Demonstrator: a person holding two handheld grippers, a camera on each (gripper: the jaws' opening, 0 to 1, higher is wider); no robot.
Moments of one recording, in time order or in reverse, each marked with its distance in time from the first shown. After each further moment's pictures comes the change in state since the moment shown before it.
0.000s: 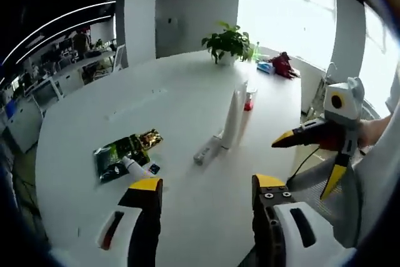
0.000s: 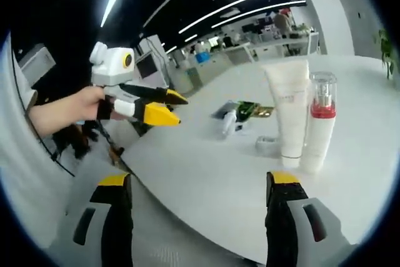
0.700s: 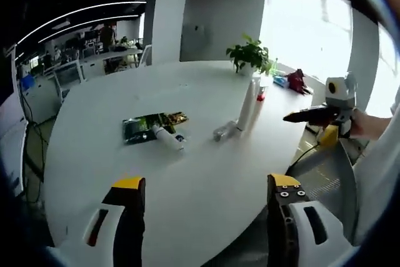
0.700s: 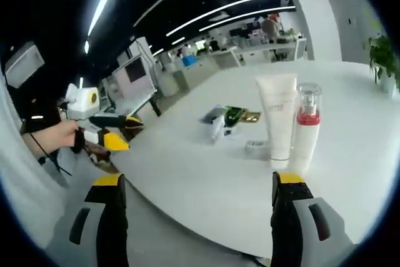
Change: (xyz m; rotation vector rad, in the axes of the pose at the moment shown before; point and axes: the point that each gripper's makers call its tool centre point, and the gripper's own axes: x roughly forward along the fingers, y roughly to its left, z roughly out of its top) left arm -0.075 0.029 -0.069 -0.133 -0.087 0.089; right arm -0.010 0.009 0.008 -0.005 -0.025 -0.098
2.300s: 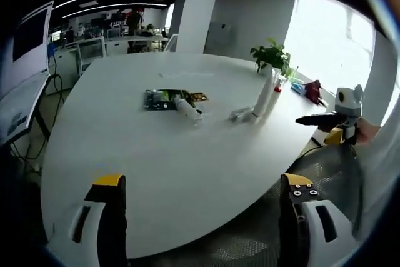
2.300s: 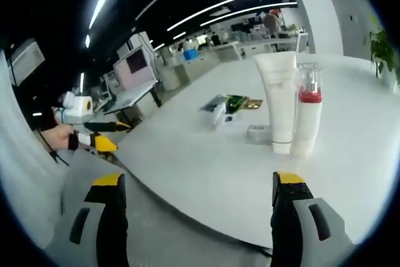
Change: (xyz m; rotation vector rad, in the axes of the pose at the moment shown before) left arm -0.012 0.011 -0.047 -0.153 0.030 0.091; right arm -0.001 -0.008 -0.030 0.010 0.048 0.017
